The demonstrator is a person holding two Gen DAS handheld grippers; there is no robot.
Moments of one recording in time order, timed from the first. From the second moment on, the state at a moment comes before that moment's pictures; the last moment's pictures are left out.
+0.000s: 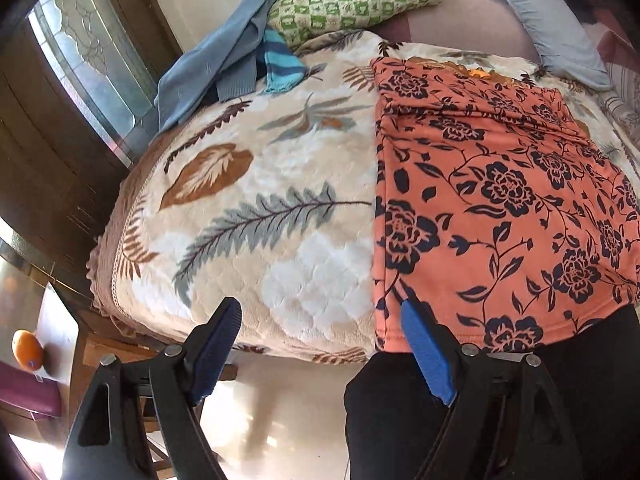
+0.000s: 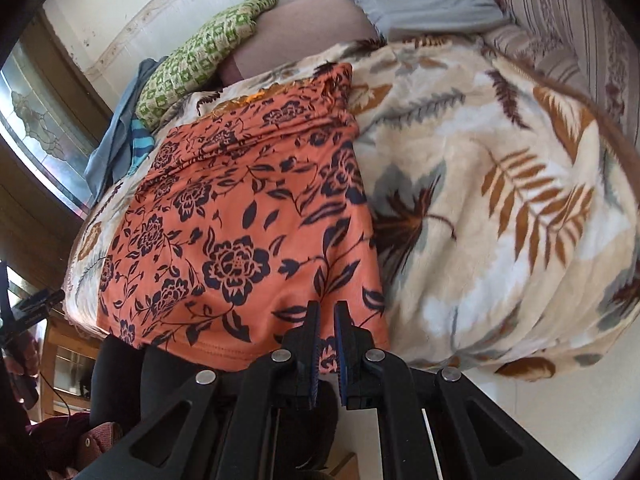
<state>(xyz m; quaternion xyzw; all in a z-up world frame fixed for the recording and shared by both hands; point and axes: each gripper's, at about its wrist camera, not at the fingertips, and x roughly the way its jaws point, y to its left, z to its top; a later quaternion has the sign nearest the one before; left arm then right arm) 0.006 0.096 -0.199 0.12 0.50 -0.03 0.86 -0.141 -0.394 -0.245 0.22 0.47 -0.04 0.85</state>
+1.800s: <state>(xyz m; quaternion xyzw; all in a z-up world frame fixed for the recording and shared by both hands) 0.037 0.094 -0.288 -0.04 0.59 -0.19 0.79 -0.104 -0.429 -0.312 0.40 0.48 0.04 0.78</state>
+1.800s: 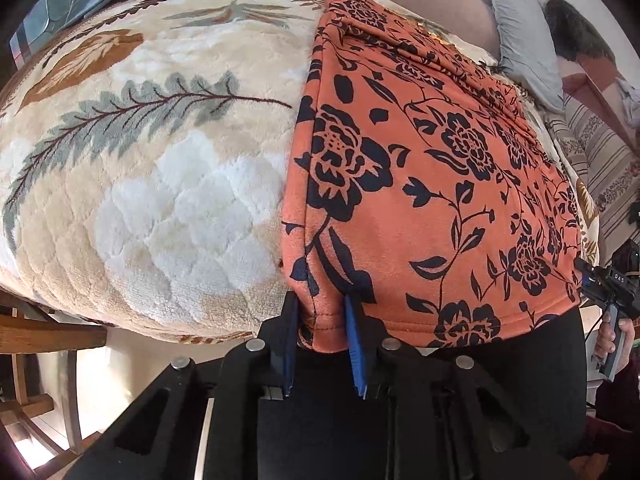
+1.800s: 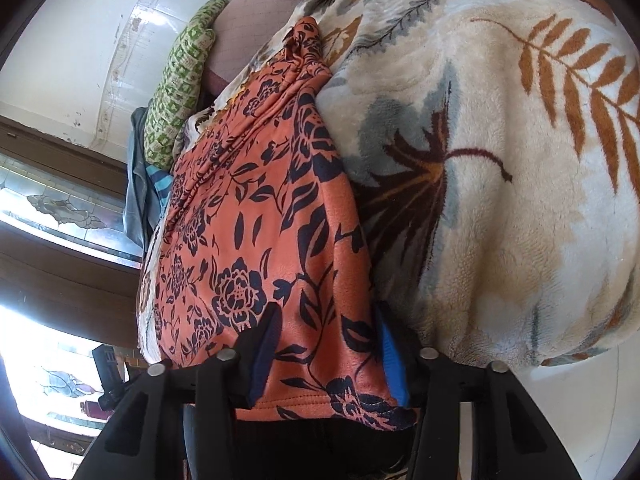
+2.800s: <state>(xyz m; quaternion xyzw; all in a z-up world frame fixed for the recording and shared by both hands) 0.047 0.120 -0.237 -0.13 0.53 -0.23 0.80 -0.116 -0.429 -0.253 0.42 0.42 0.08 0.80</state>
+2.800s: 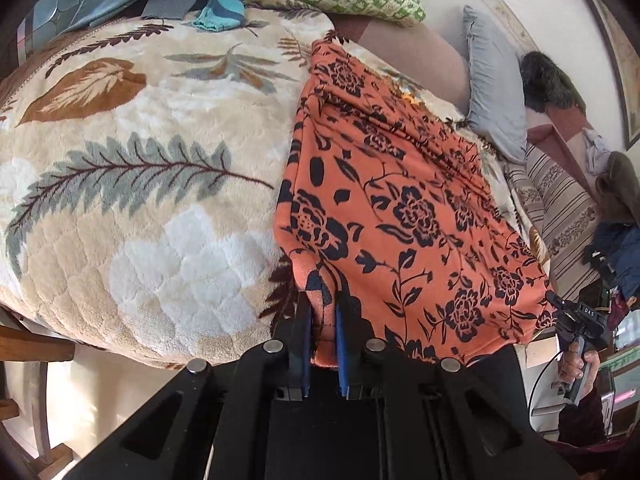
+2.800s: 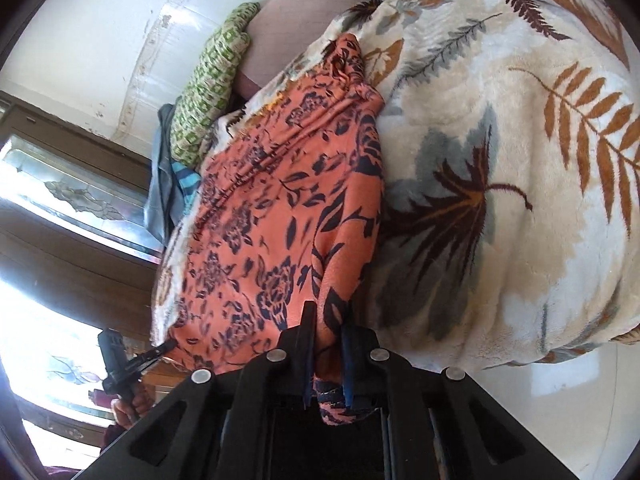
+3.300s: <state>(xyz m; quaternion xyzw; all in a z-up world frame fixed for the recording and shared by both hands) 0.042 0.114 -0.279 -0.10 0.59 -0.19 0.78 -0.120 -0.442 -0.285 0.45 0.46 0.06 0.76</state>
